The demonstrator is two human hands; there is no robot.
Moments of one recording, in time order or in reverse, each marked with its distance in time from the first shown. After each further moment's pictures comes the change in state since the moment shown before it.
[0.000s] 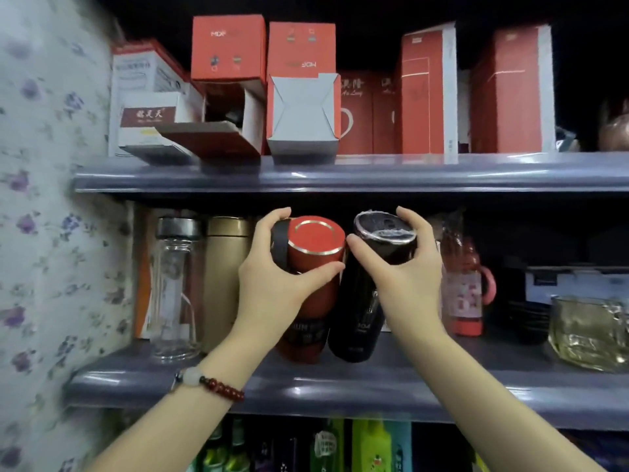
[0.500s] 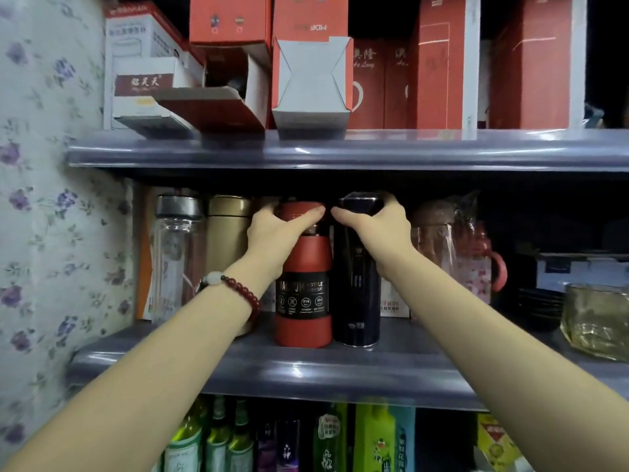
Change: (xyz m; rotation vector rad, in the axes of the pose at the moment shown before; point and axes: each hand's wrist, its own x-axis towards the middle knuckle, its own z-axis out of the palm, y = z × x) left_hand 0.077 -0.058 0.025 -0.145 0.010 -0.418; right_hand 0.063 0.031 0.046 -0.221 -0.119 0.267
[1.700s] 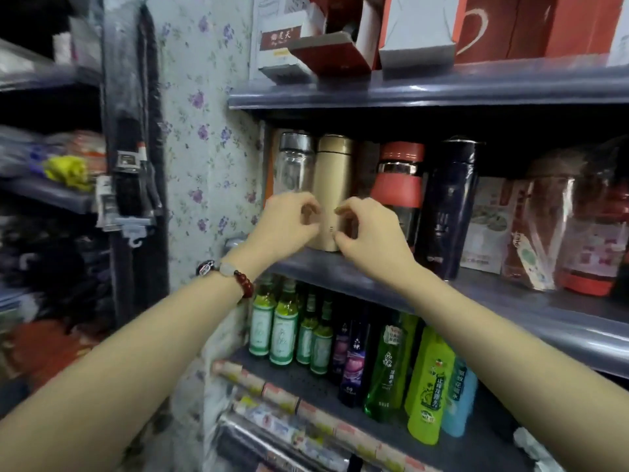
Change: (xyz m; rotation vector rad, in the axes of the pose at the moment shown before) left_hand -0.112 0.011 -0.108 1.001 -0.052 0.247; right_hand -0.120 0.008 0.034 -0.396 -0.518 -0.602
